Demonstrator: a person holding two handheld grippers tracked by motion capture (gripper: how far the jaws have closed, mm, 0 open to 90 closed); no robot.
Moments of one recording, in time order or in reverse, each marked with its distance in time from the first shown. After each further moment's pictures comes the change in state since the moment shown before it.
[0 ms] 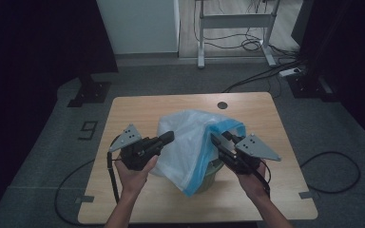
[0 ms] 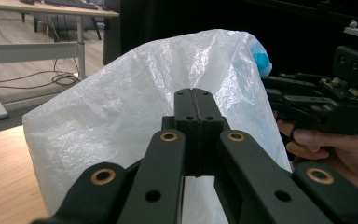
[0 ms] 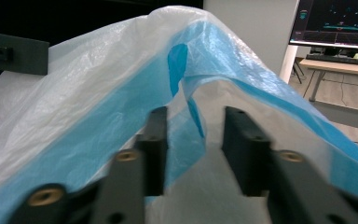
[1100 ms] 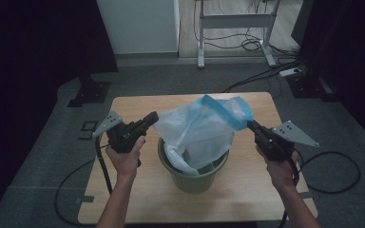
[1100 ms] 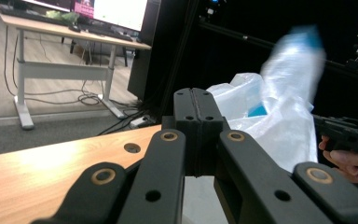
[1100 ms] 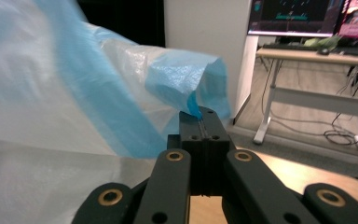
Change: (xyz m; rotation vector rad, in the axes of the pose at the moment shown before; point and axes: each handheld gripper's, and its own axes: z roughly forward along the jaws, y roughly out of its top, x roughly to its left) left arm 0.046 0.013 -0.009 -0.154 0.099 -0.103; right arm -0.079 0.007 -0.029 0.017 -0.125 0.056
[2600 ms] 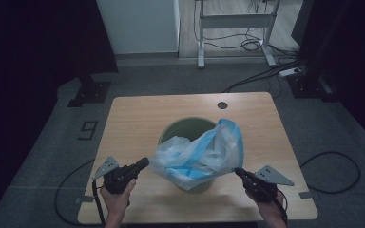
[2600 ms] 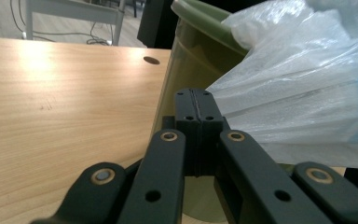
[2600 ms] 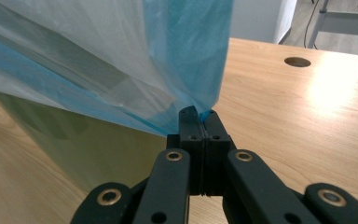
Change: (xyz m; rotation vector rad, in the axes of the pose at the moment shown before) left arm 0.032 -0.131 -0.051 0.184 0.040 -0.073; right arm 0.034 -0.131 -0.023 0.244 0.116 0.038
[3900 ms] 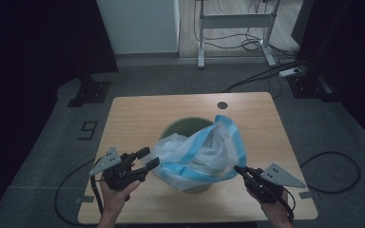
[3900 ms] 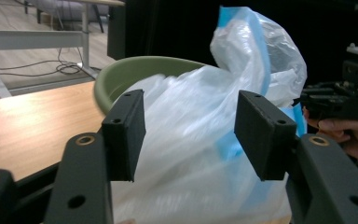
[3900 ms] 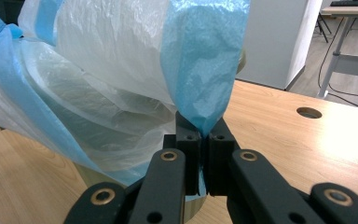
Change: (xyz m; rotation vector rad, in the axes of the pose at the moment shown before) left arm -0.051 0.064 -0.006 0.001 -0.122 0.192; right arm 0.014 0.038 -0.027 -0.124 0.076 -0.044
